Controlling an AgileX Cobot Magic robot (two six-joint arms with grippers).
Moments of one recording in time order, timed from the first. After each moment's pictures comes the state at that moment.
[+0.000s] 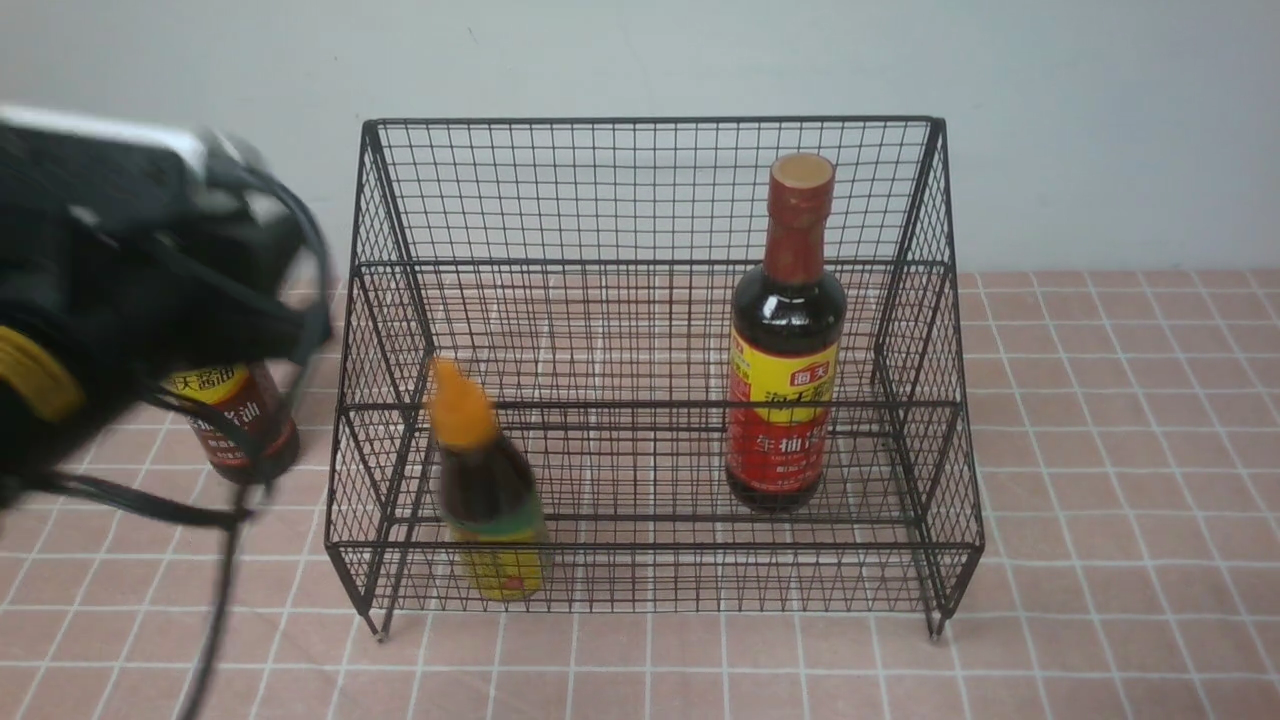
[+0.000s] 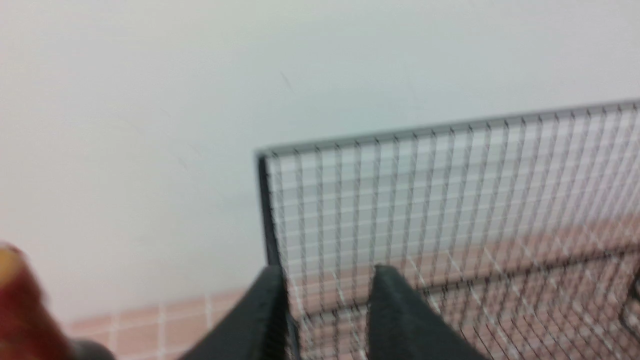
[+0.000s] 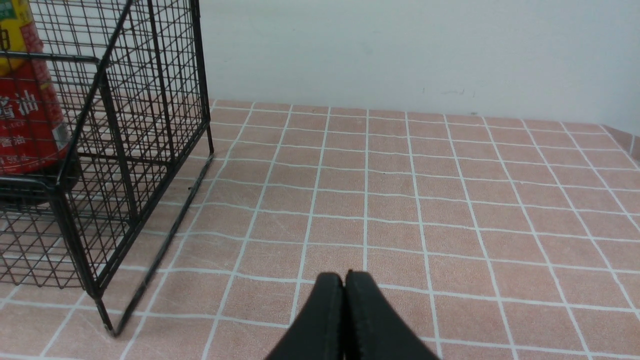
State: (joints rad) right arm 0.00 -0.01 0.02 0.10 0.37 -0.12; left arm -0.22 1.04 -0.65 0.23 -0.19 -0.24
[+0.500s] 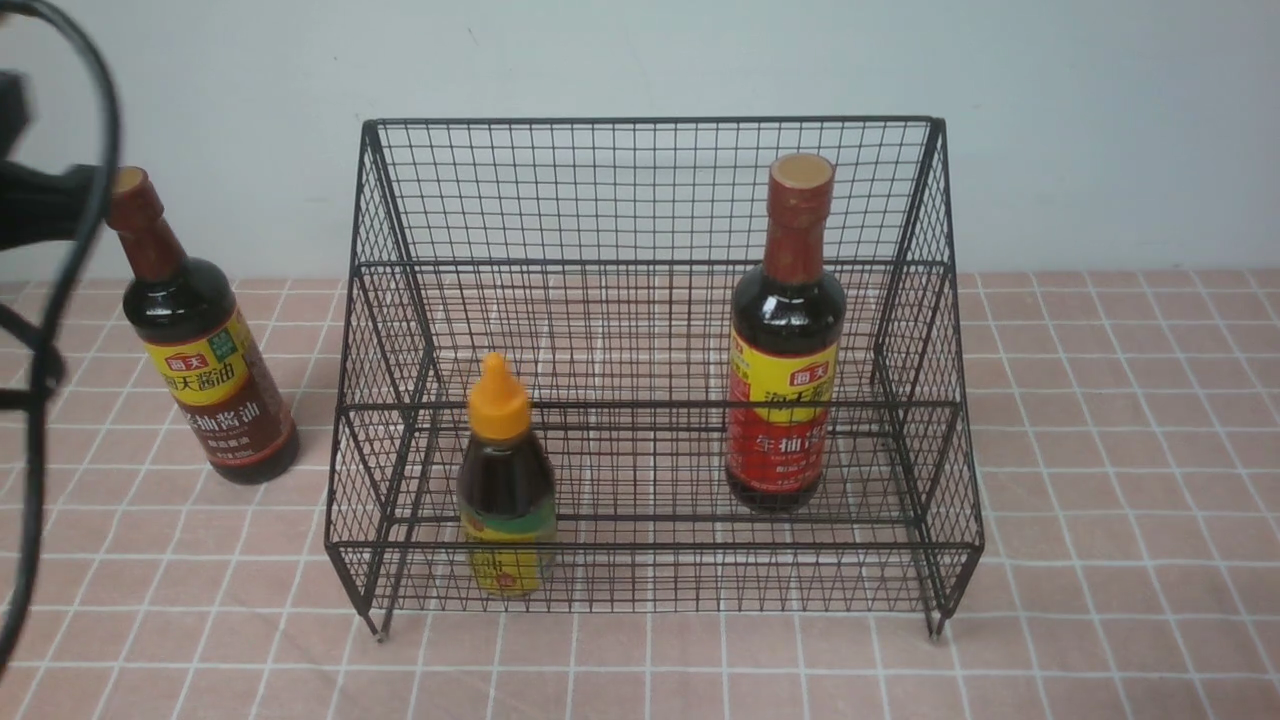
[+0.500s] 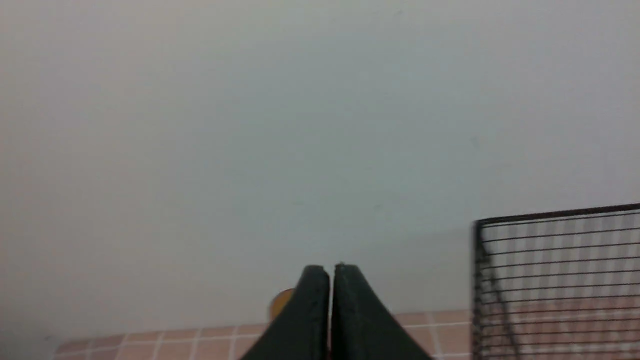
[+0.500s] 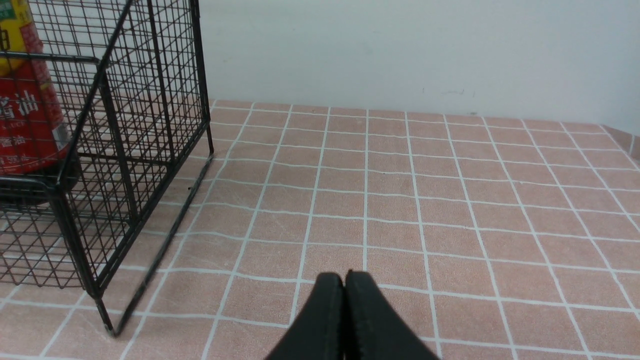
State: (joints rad) right arm 0.00 -0.01 0.02 0.10 0.37 -0.12; left arm 0.04 0.97 -0.80 0.35 0.05 -0.27
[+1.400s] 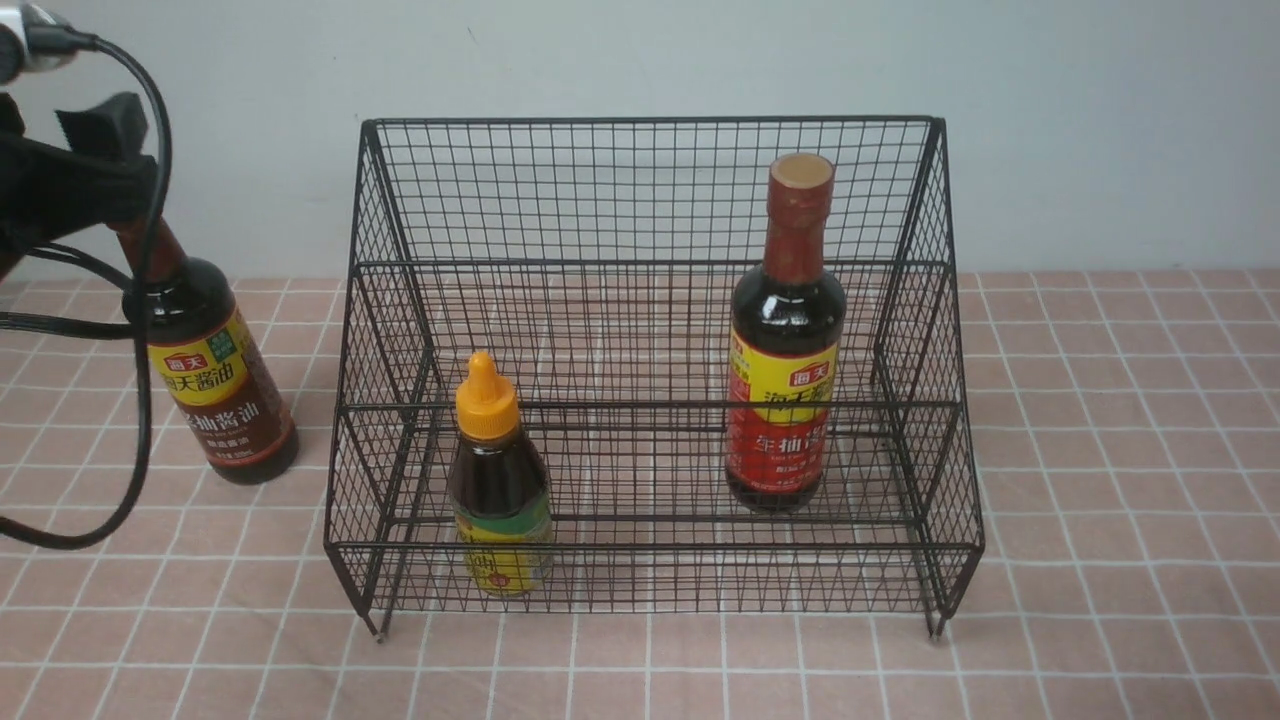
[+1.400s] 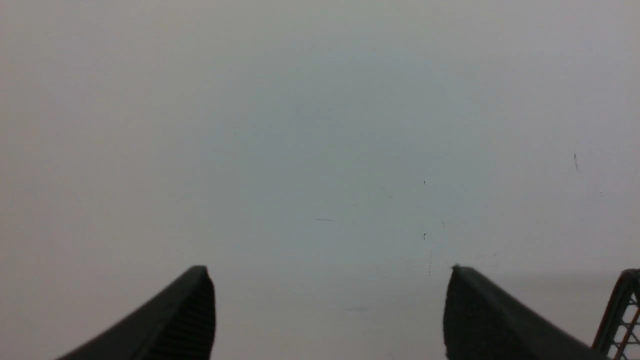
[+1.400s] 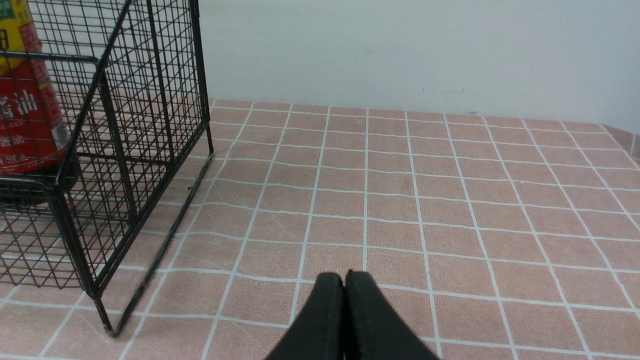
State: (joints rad) right arm 0.00 -0.01 0.02 0.10 0.37 -0.12; left arm 0.16 1.41 -0.80 0.36 -0.48 -0.32
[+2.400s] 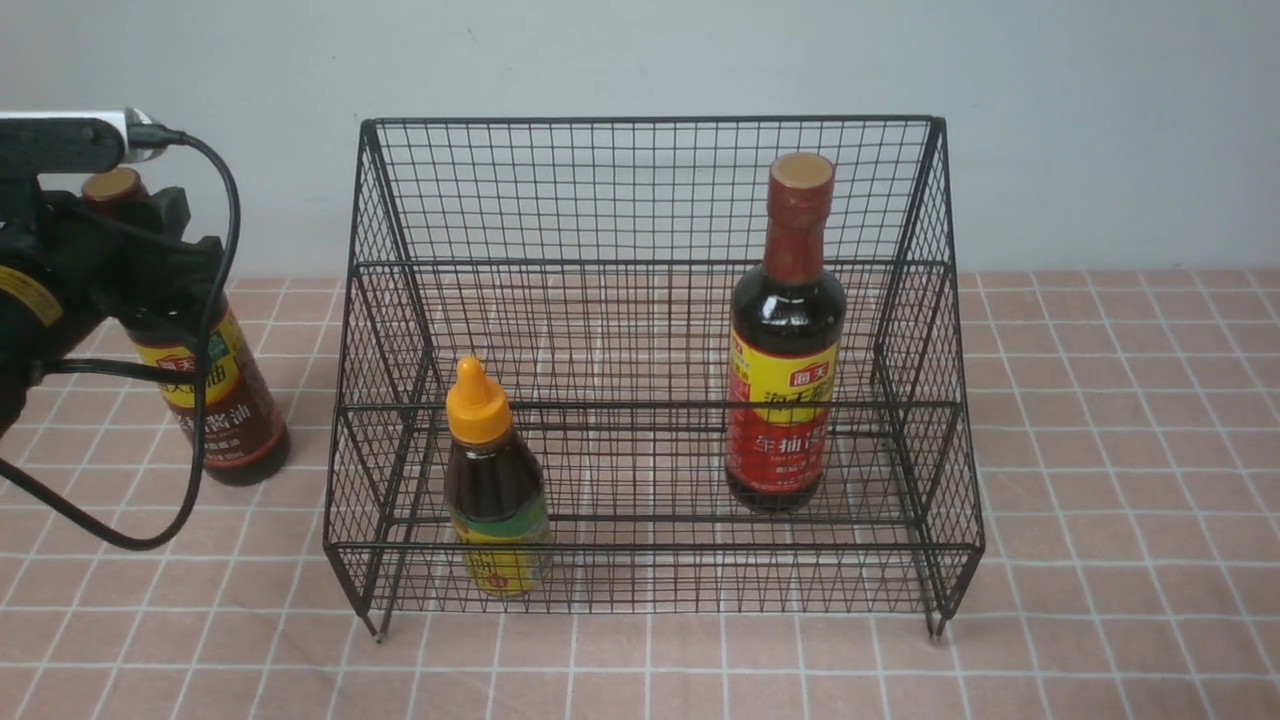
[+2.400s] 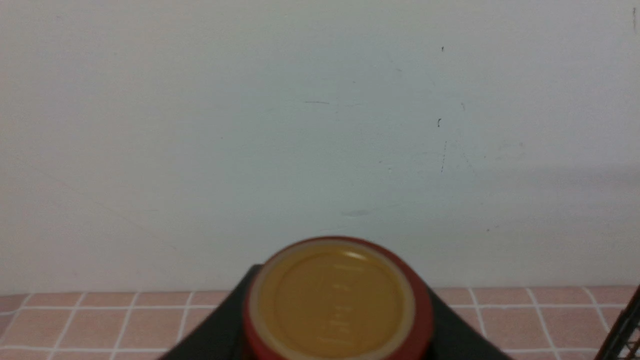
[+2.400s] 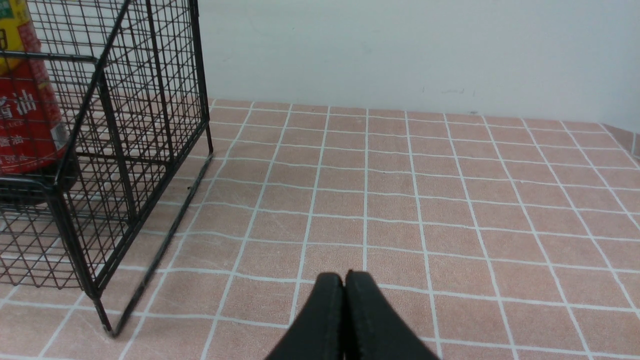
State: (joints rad) right arm 0.00 -0.01 0.02 0.10 0.37 -0.12; left arm 0.16 1.55 -0.80 0.34 -0.50 -0.27
